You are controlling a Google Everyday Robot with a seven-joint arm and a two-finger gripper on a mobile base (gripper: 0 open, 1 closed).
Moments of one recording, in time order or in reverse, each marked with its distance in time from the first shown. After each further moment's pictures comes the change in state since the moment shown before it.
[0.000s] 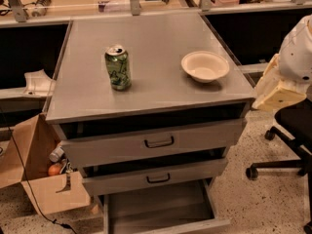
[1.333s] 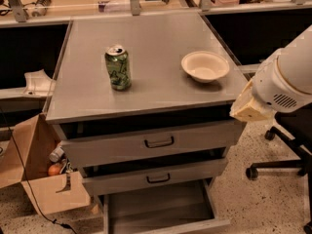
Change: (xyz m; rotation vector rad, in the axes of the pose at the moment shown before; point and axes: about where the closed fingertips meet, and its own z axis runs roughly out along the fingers) arm -0.017 0.006 0.054 0.066 -0.081 0.112
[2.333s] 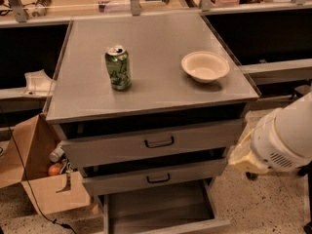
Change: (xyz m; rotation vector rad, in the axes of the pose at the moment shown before) arm 0.046 0.078 0.050 -0.110 0.009 0.115
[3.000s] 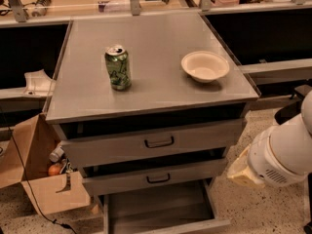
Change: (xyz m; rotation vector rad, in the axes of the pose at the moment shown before) arm 0.022 0.018 0.025 -0.024 0.023 0.037
